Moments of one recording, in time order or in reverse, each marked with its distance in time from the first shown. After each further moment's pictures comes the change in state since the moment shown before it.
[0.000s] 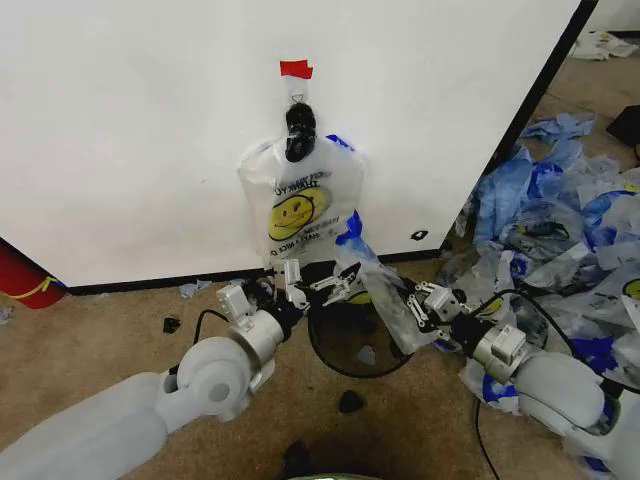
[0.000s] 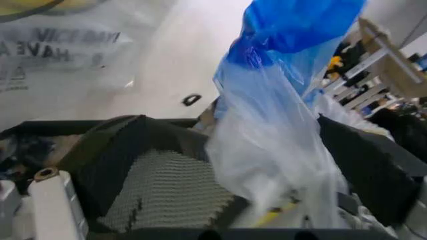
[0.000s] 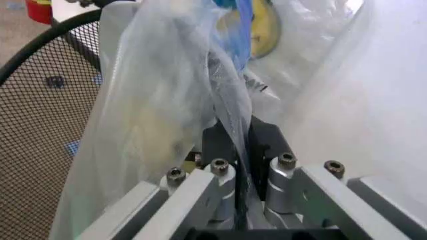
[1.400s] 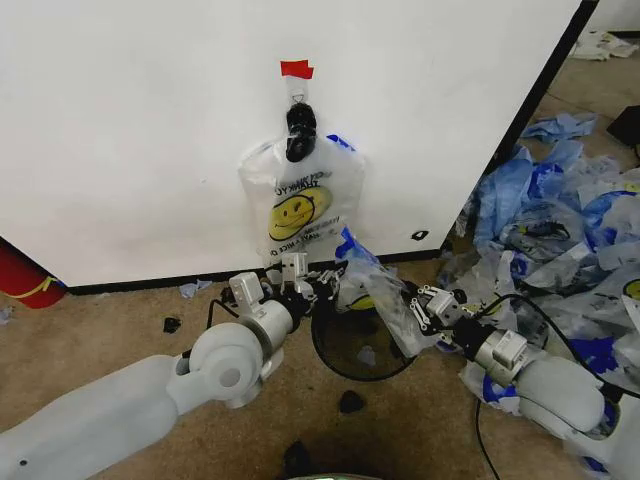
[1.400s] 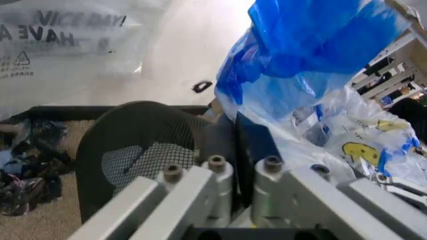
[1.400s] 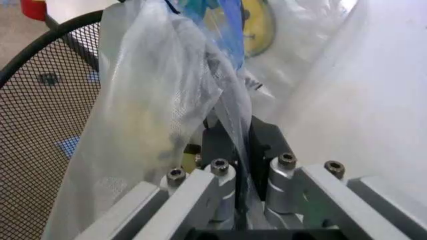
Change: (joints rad) left arm -0.094 -0.015 0.066 -0.012 -0.063 0.041 -0.109; right arm -0.002 0.003 0.000 -0.018 -0.017 0.019 0.005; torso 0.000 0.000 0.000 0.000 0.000
